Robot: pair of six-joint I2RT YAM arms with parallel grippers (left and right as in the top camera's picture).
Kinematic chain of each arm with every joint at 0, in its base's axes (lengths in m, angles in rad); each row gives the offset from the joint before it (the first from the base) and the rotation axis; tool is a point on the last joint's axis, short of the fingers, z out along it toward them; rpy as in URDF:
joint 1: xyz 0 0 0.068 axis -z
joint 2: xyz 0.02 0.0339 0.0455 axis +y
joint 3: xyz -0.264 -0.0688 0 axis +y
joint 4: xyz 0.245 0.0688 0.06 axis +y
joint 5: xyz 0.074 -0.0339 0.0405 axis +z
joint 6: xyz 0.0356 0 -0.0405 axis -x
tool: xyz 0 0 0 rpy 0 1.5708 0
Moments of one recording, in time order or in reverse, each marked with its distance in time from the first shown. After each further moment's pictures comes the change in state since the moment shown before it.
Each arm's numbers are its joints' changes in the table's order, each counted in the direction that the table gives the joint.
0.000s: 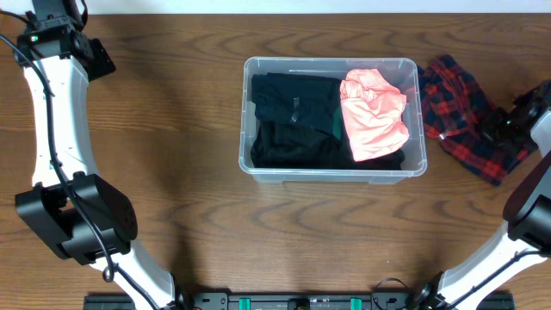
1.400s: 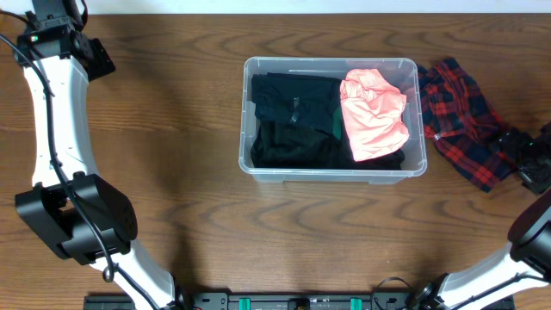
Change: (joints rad) left arm 0.000 0.000 0.000 0.000 0.000 0.000; right arm 0.109 -0.130 0.068 0.175 -0.200 -0.032
